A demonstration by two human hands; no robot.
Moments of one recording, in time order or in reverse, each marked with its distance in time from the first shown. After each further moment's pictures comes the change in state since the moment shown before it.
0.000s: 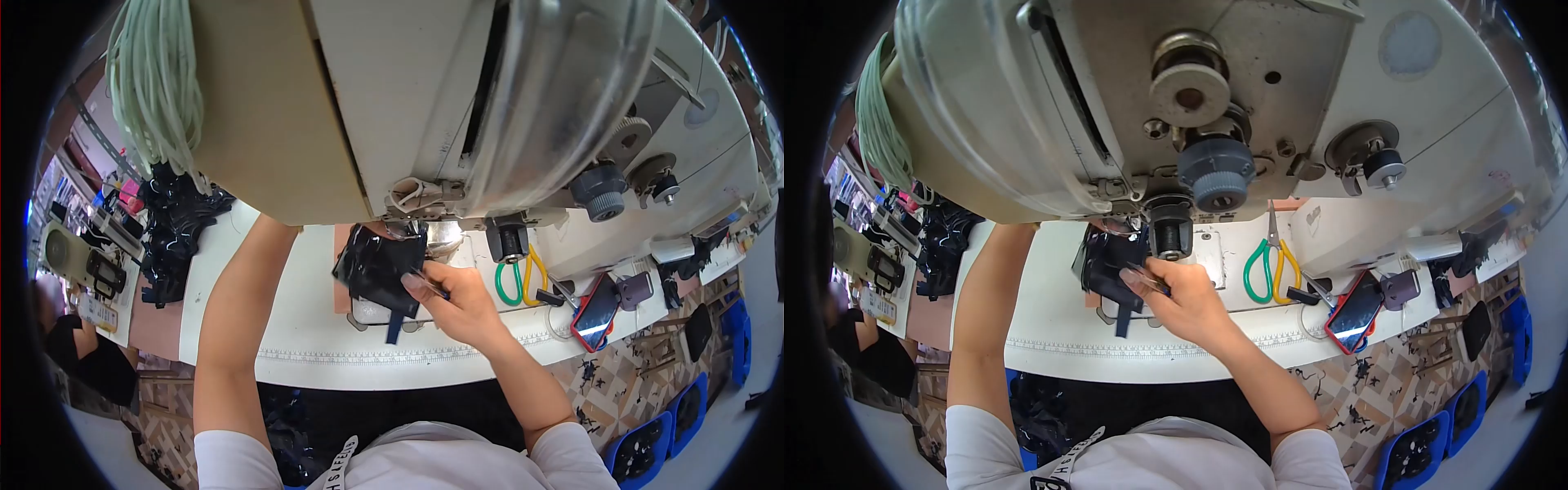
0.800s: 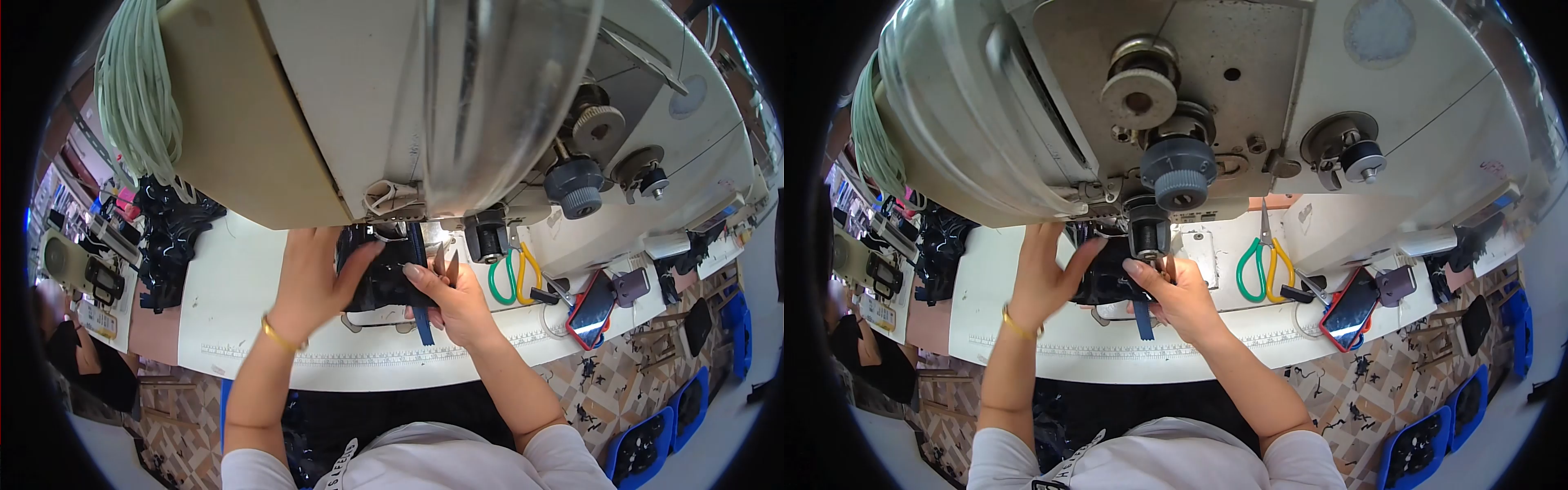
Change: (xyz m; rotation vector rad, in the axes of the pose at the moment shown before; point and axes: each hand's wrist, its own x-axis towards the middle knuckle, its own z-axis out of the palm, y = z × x) left_hand -0.070 0.035 0.068 0.334 0.763 0.168; right_hand -0.001 0.002 0.001 0.705 0.015 0.213
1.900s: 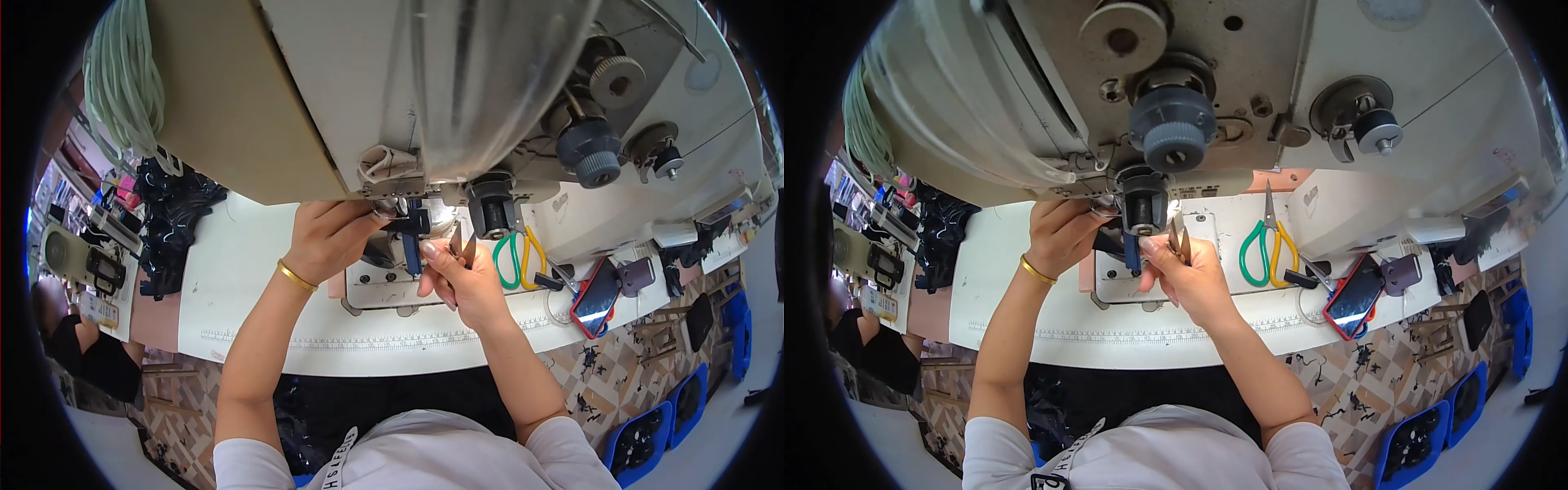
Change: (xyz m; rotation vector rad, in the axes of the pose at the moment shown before) left_hand 0.003 -0.043 0.034 0.082 0.170 0.530; right_hand 0.002 0.013 -0.018 -0.004 -0.018 -0.130
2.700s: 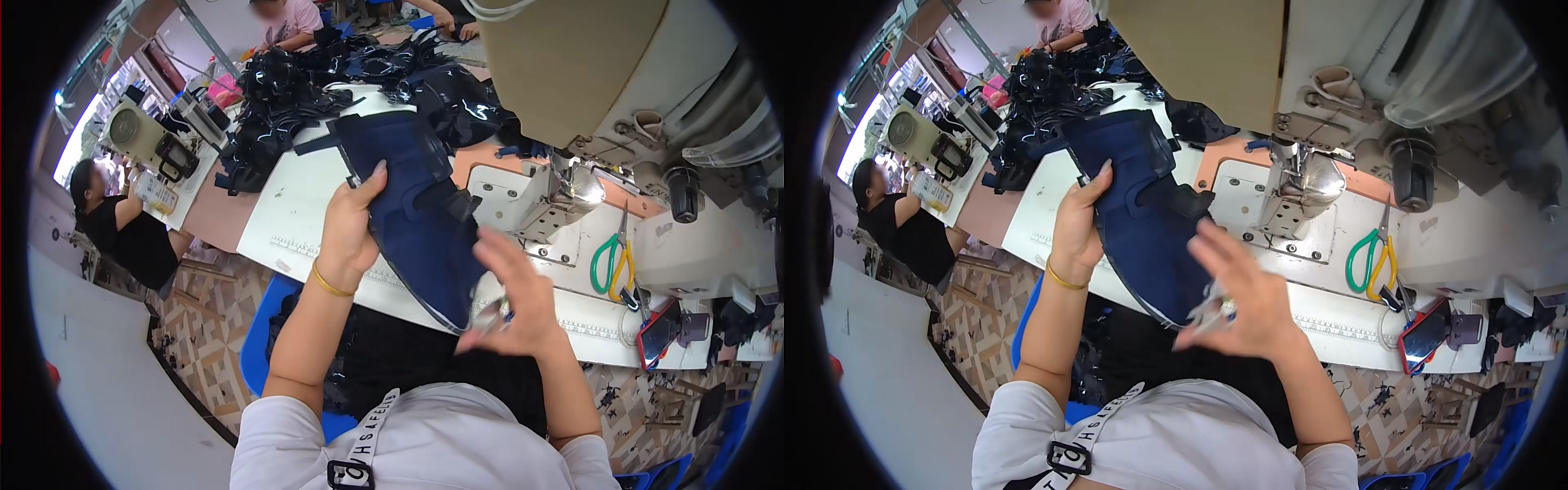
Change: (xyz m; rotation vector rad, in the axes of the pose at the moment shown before) left_hand -0.066 0.034 -0.100 -1.339 0.649 -1.537; right_hand -0.029 0.031 0.051 -0.952 -0.321 -0.680
